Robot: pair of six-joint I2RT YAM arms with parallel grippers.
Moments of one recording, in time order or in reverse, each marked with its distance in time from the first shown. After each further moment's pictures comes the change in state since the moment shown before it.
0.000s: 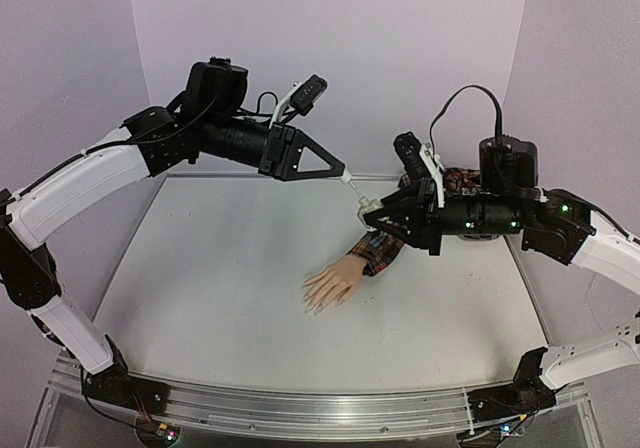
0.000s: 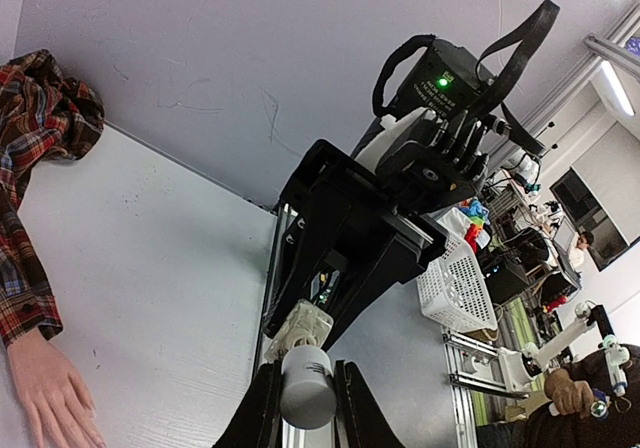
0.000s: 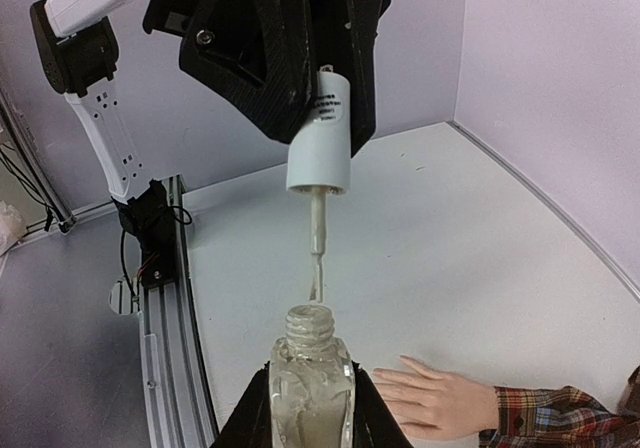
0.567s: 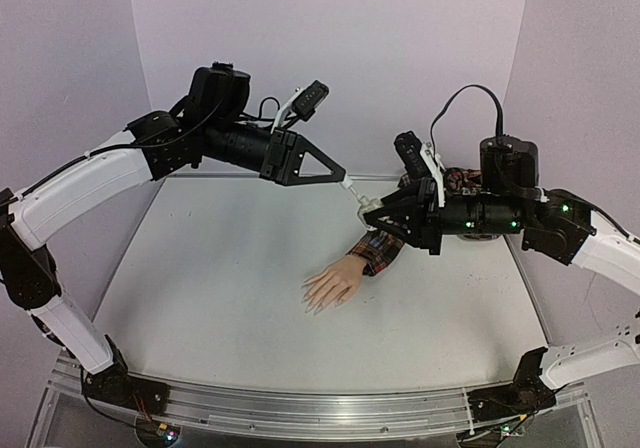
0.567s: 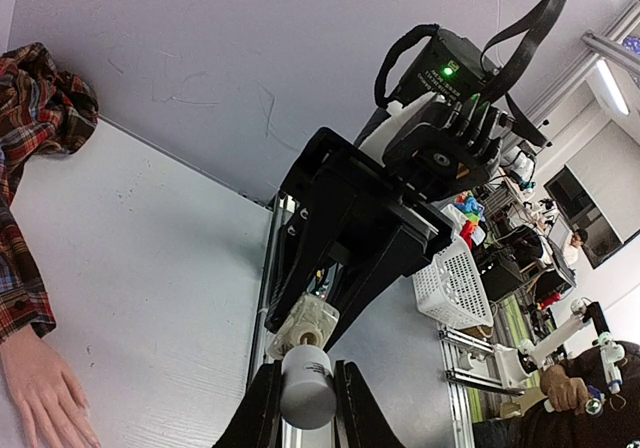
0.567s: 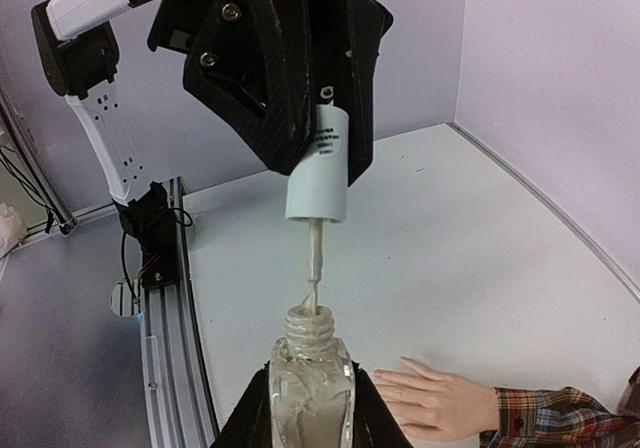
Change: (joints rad) left arm 0.000 0.000 -0.031 0.027 0.017 -0.007; right arm 0.000 -0.001 0.000 0.003 0.000 0.003
